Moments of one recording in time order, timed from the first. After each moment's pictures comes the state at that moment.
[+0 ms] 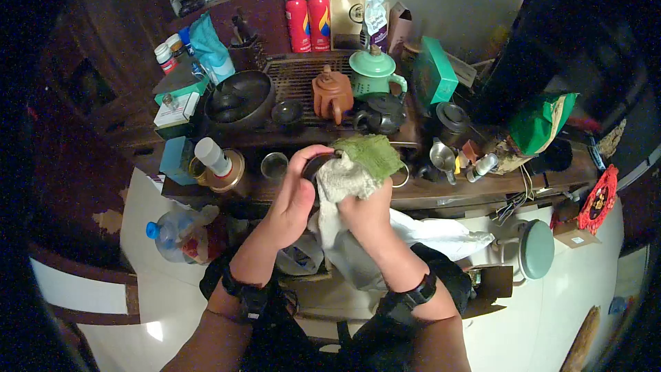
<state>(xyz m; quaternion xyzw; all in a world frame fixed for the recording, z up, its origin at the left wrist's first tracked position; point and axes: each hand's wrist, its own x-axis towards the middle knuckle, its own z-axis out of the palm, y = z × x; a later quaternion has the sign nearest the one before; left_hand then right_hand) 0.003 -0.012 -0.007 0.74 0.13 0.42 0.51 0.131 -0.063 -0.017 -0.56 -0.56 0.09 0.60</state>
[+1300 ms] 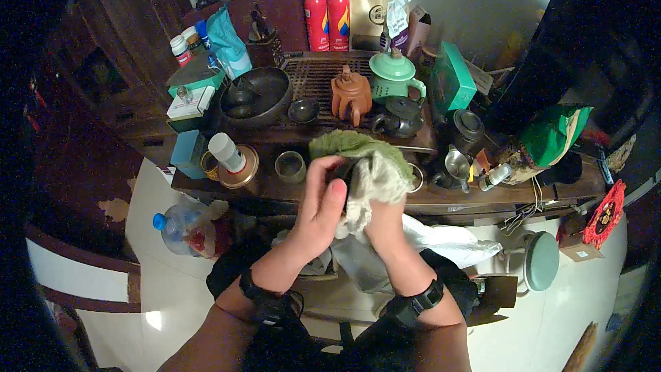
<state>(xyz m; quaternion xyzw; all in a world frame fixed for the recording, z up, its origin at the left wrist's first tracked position) 0.018 -0.031 -0.014 0.66 0.22 0.47 0.54 0.130 -0.060 -0.027 -0.57 -0.51 0.14 0.62</state>
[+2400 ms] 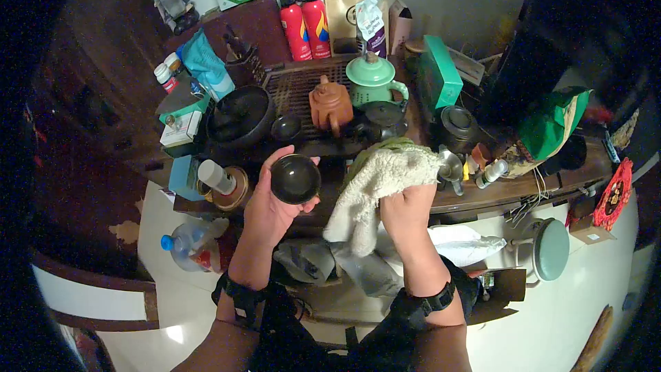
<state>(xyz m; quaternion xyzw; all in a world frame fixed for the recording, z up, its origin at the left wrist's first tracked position) -0.002 0.019 -0.012 0.40 0.14 0.41 0.81 0.180 -0.060 0.007 -0.57 -0.47 0.05 0.67</state>
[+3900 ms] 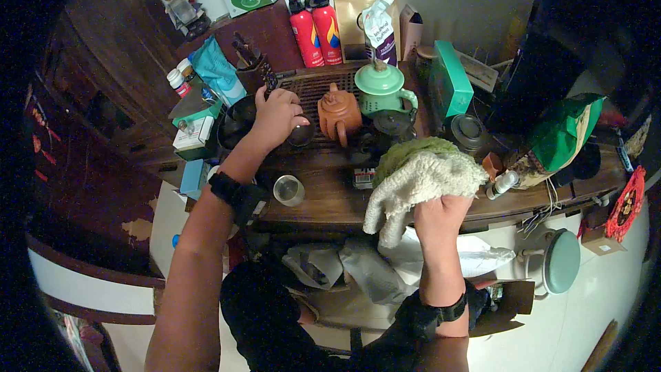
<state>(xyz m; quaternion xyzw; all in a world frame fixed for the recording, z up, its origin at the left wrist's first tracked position) 0.026 0.196 -0.012 0.92 0.31 0.15 -0.16 0.209 -0.071 0.012 -0.53 -0.41 0.08 0.74</state>
